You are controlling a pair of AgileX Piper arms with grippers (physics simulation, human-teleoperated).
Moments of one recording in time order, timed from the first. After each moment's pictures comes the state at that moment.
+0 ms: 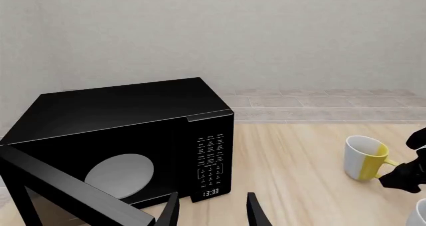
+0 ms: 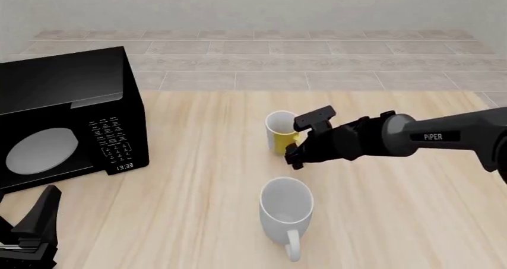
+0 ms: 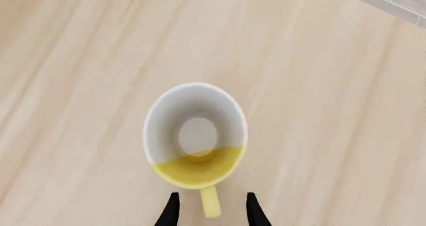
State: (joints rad) left arm 0.00 0.01 0.00 0.00 0.00; right arm 0.41 1.91 -1.05 0.11 -0.05
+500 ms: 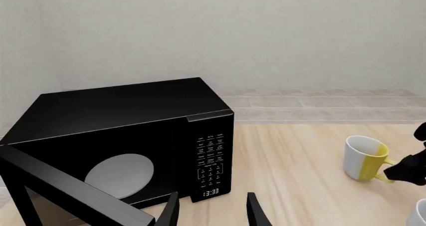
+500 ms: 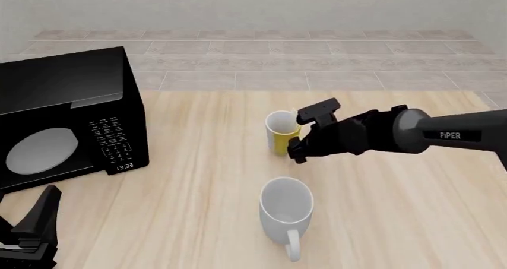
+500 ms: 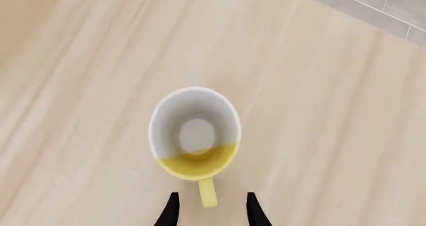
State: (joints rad) left arm 0.00 0.01 0.00 0.00 0.00; right arm 0.40 1.85 -1.04 0.14 -0.06
